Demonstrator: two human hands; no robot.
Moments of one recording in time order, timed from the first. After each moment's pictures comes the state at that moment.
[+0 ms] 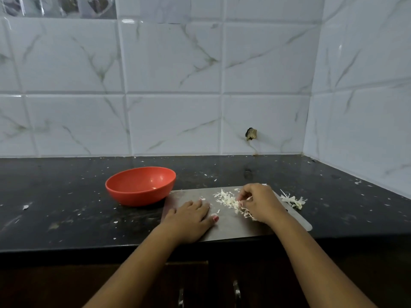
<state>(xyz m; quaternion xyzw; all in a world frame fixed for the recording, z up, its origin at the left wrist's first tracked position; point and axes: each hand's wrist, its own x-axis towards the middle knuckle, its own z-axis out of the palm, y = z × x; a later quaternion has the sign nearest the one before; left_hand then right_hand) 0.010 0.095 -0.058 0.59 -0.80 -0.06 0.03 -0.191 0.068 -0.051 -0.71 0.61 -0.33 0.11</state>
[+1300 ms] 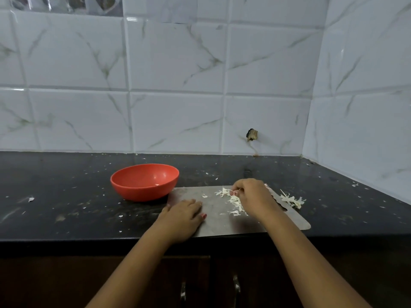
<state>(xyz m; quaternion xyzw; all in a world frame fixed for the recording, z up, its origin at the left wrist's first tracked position) 0.035 0.100 -0.066 0.60 -0.79 -0.06 0.08 -0.167 0.082 -0.034 -0.74 0.61 -0.29 0.02</state>
